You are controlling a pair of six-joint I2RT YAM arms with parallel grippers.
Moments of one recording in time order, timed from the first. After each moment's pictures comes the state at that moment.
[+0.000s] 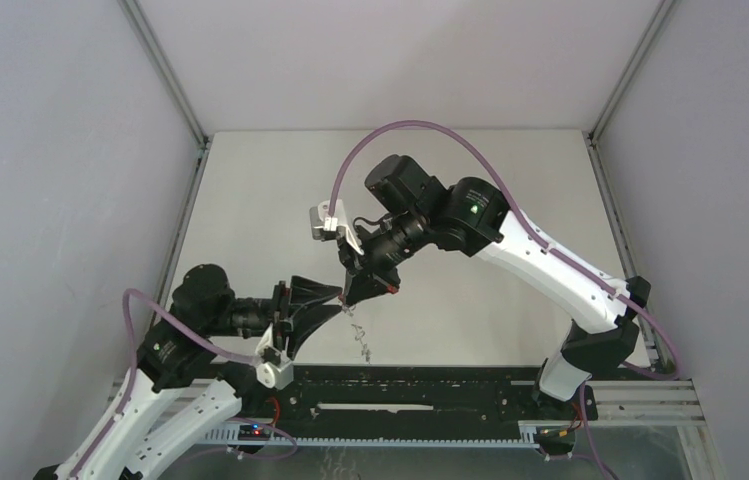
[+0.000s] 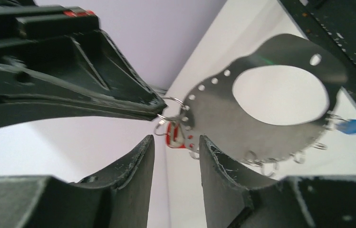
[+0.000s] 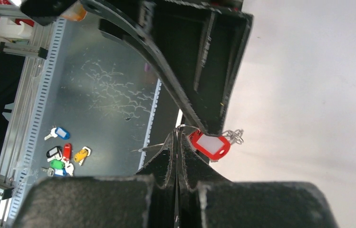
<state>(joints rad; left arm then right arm) -0.64 0.45 0.80 -0.52 0.89 1.25 1.06 1.66 2.02 -1.12 -0.71 -0.28</state>
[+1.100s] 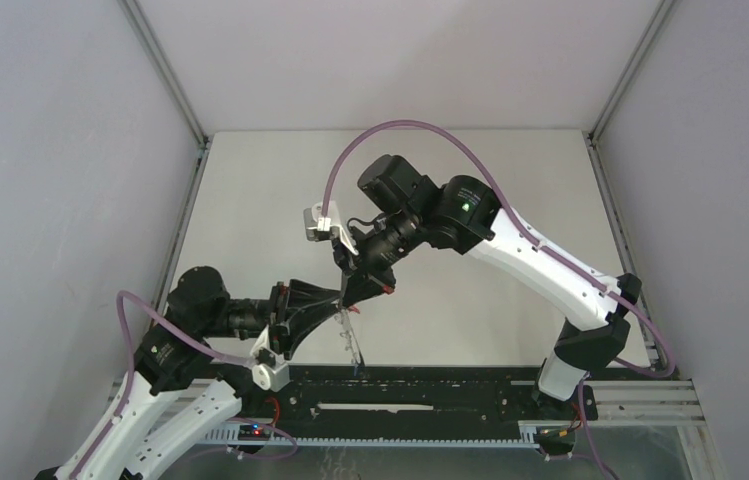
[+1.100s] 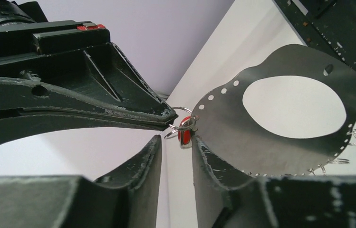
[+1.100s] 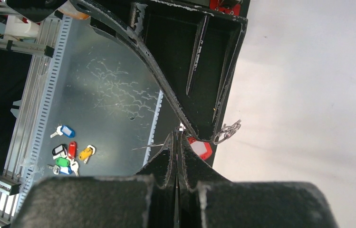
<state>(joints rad) -0.64 0.45 0.80 -0.52 0.90 1.23 1.07 1.70 2.06 -1.15 -0.73 -0.28</state>
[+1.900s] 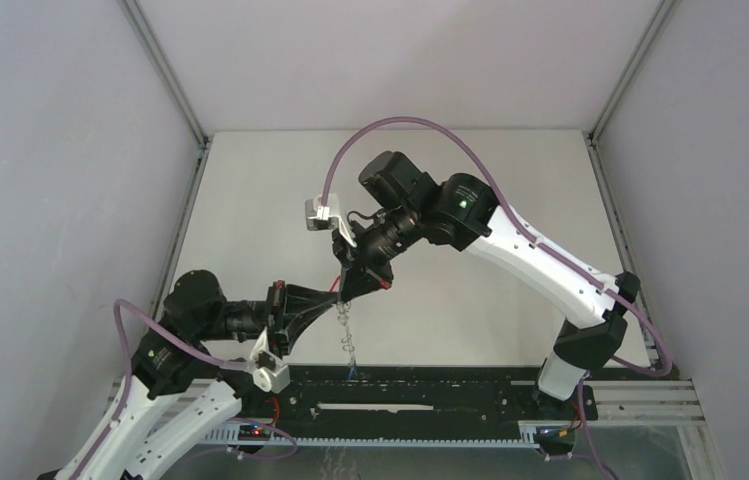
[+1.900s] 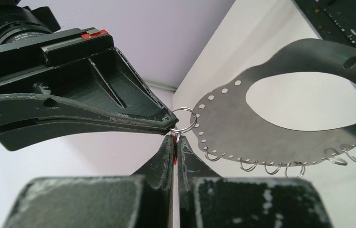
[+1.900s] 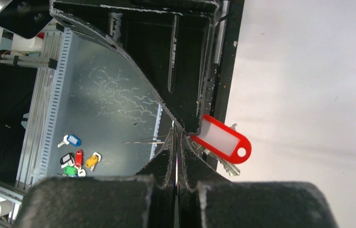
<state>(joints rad) -0.64 0.43 0.80 -0.53 0.88 1.25 1.04 1.71 2.06 -1.14 -0.73 -0.22</state>
